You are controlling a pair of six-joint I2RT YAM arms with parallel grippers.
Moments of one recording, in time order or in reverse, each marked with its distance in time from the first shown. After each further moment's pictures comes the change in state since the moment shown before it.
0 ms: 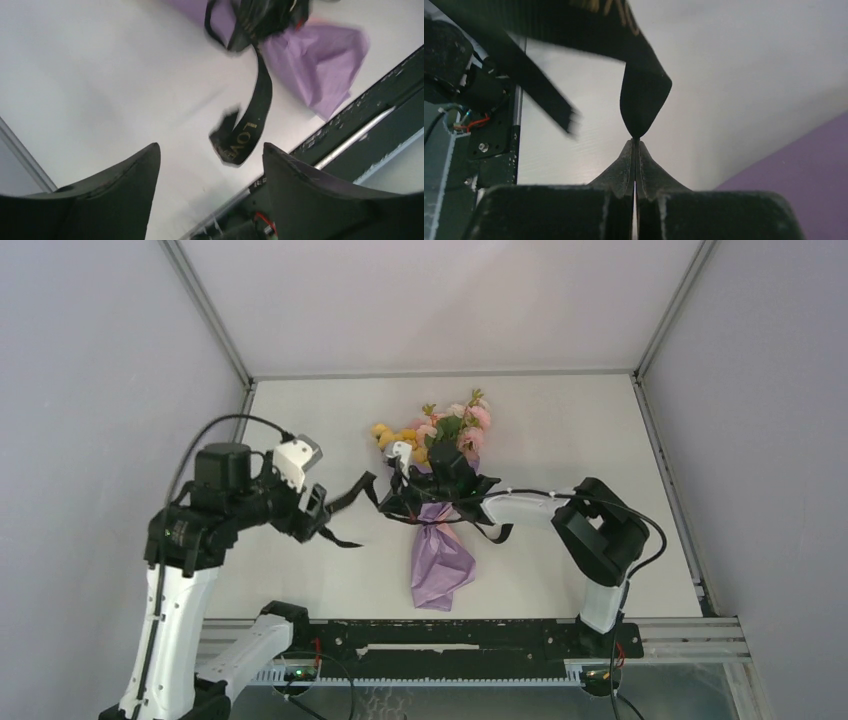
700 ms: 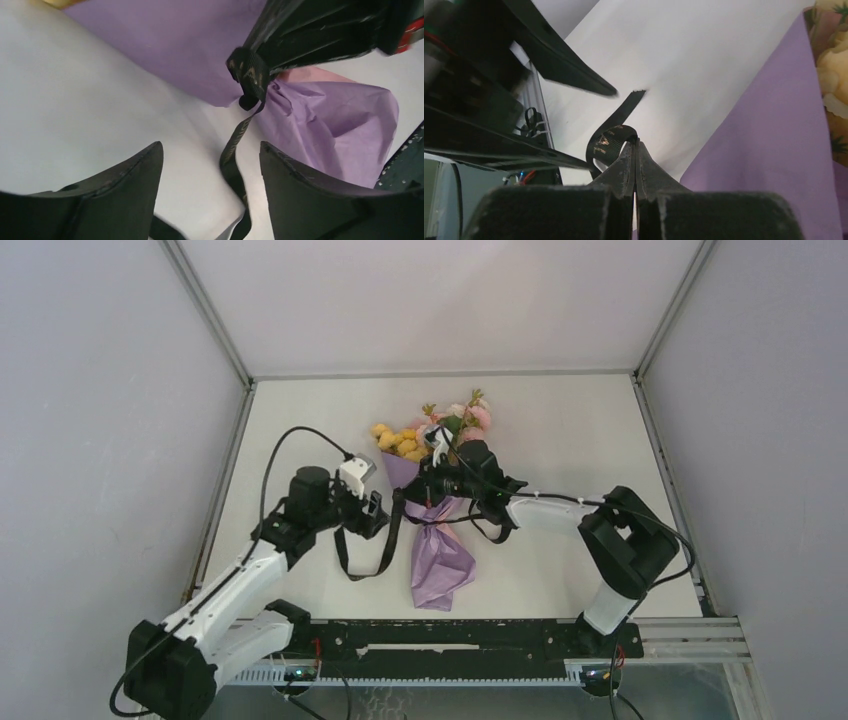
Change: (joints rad) left arm -0.181 0.011 -0.773 0.893 -0.032 -0.215; right arm -0.086 -0.137 -0.156 0.082 0.129 0.448
